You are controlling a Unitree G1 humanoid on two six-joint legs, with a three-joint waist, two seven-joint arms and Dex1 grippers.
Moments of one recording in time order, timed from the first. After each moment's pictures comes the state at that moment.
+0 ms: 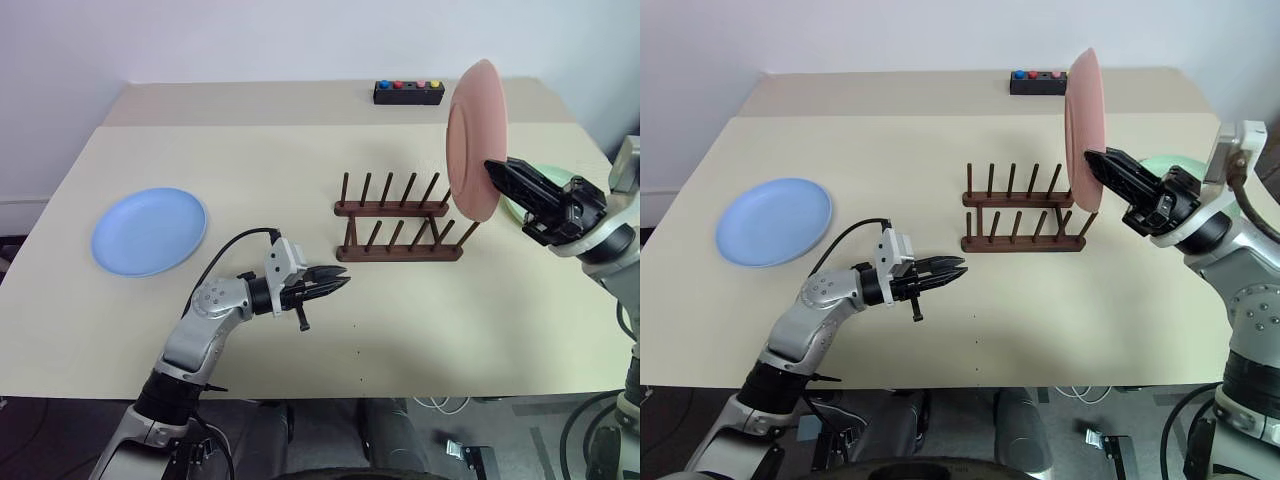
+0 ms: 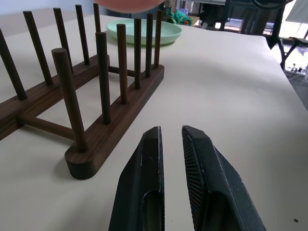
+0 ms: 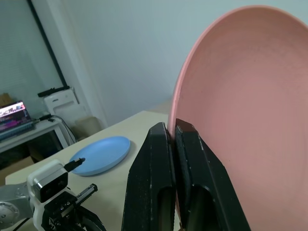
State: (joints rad) left arm -0.28 0.35 -0.22 -0.12 -0.32 0.21 -0.91; right arm -0.30 -0.71 -0.49 -0.23 1.10 0.69 0.79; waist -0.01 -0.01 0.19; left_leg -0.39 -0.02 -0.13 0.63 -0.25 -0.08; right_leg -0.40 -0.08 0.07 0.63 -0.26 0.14
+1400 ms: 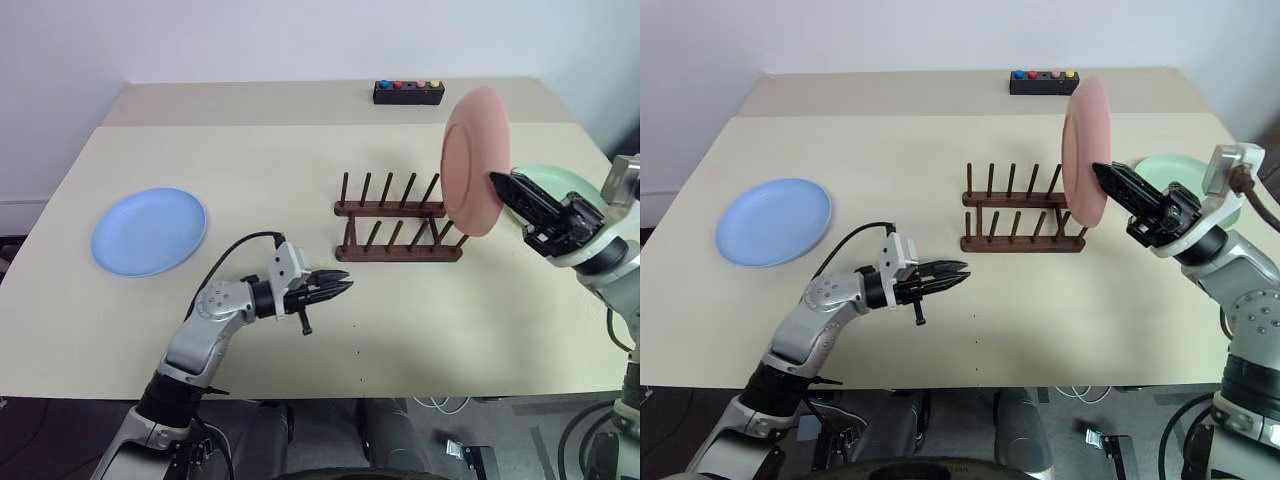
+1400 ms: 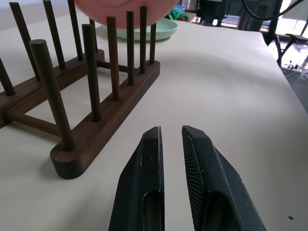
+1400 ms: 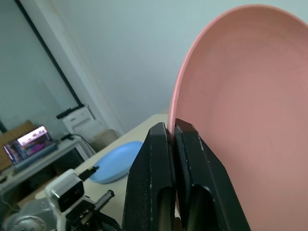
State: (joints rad) left arm -0.27 0.35 -0.24 -0.13 -0.30 0.21 -0.91; right arm -0.26 -0.69 -0.52 -0.13 1.19 0.75 0.82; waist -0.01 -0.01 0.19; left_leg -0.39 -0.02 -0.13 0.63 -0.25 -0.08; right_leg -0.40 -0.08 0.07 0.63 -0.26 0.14
